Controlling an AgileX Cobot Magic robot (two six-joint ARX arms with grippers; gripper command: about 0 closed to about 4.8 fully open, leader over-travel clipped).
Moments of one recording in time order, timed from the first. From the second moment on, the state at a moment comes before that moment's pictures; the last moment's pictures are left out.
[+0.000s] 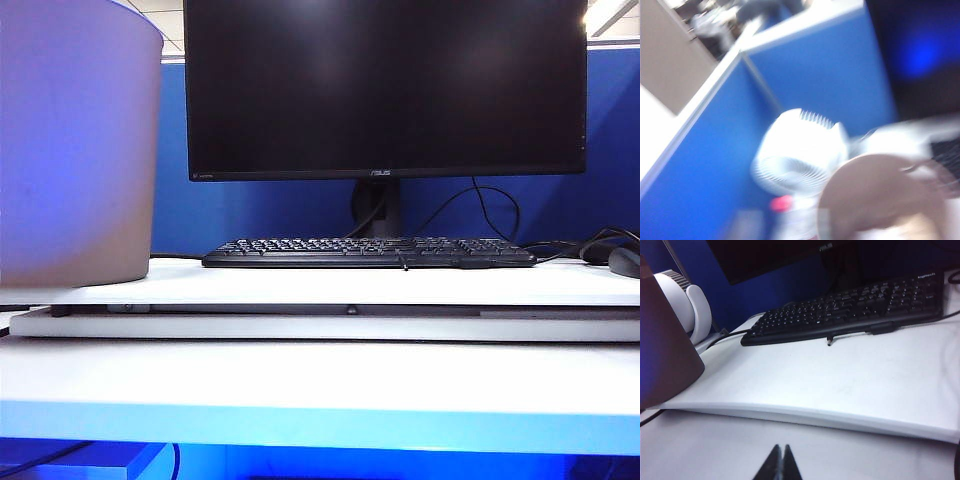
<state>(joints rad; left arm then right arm) -0.57 1.47 2.63 -1.38 -0.70 0.20 0.11 0.00 0.01 0.00 -0.34 0.36</state>
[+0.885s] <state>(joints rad) -0.65 0.70 2.60 -1.43 -0.12 -0.08 0.11 0.00 0.01 0.02 -0.34 0.36</state>
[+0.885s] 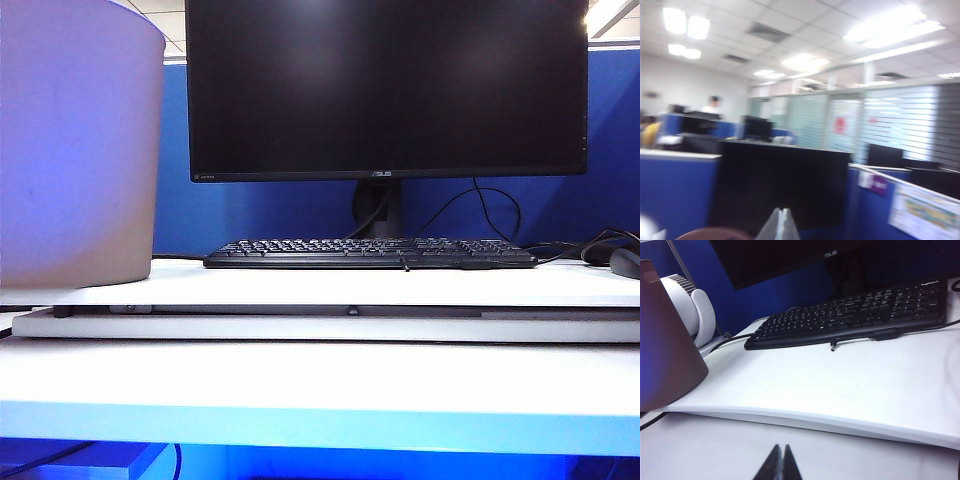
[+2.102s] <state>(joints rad) -0.61 0.50 0.65 -0.41 0.00 -0.19 0.11 0.00 0.01 0.02 -0.34 0.36</state>
